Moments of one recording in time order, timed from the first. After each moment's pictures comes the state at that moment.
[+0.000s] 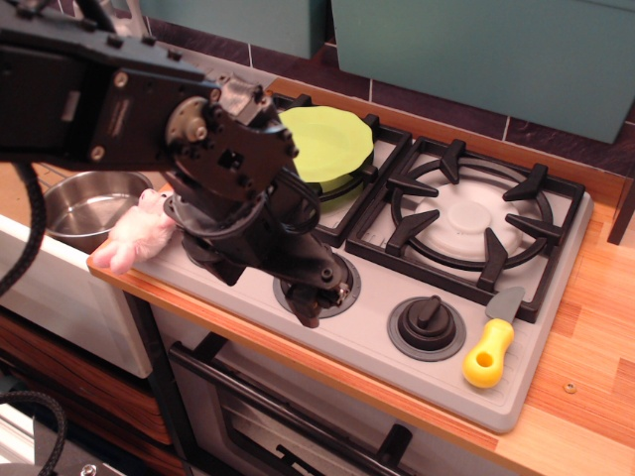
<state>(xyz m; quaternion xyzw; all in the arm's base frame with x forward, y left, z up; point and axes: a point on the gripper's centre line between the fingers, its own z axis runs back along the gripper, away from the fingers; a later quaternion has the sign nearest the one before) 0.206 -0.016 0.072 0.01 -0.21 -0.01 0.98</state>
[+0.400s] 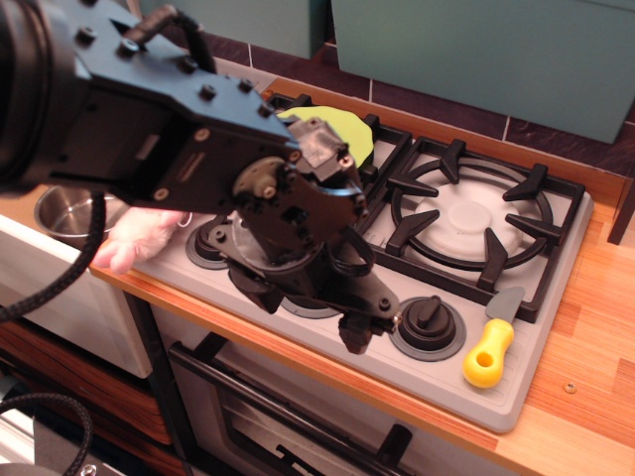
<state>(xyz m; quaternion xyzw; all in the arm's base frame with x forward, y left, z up) 0.206 -0.045 0.063 0.00 -0.21 0.02 0.98</state>
